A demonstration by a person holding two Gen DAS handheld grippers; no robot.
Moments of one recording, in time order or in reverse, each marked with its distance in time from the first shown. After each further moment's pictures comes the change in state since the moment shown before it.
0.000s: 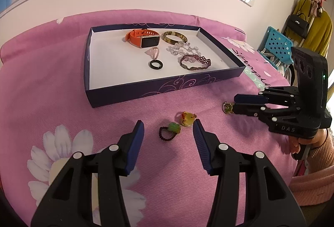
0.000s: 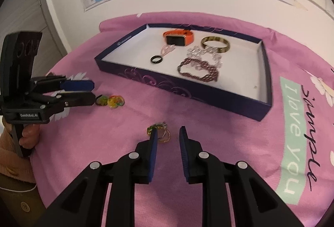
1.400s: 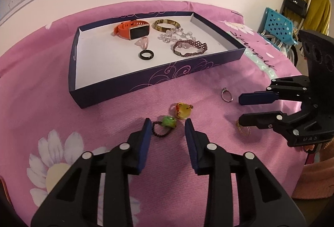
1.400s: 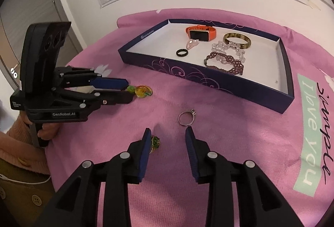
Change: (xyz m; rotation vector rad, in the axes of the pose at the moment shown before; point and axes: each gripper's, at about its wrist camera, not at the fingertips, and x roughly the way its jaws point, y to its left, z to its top) left arm 0.021 -0.015 -0.002 0.102 0.071 0.042; right arm -0.007 0.020 -0.010 -0.029 0.012 0.103
